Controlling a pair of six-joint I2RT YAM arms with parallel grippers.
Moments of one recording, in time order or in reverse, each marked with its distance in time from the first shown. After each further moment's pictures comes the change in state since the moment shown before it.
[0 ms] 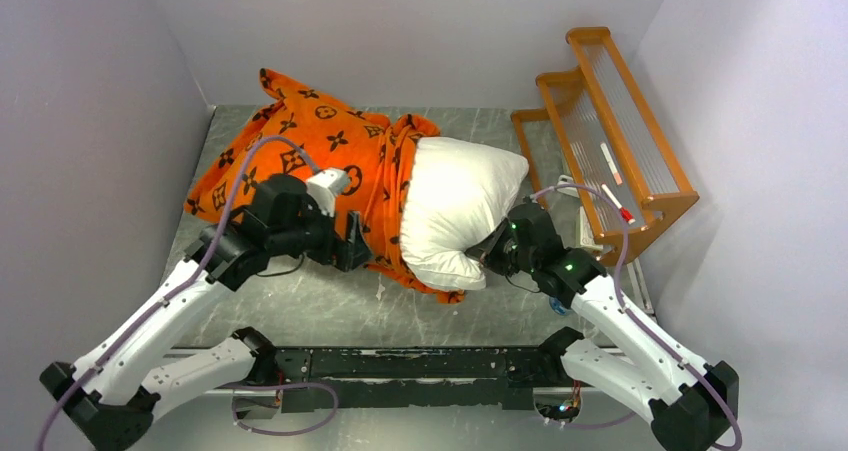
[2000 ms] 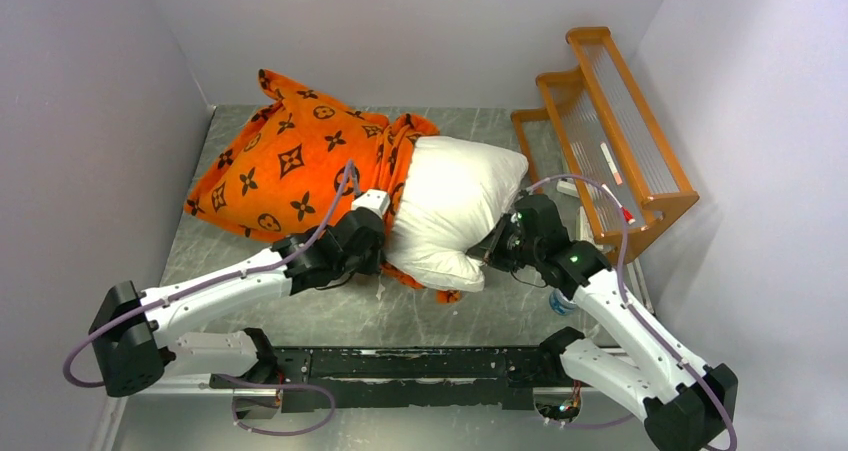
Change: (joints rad) left arm -0.375 0.279 -0.176 0.312 -0.581 -0.253; right arm -0.067 0.017 0.045 -0.062 -0.151 -0.142
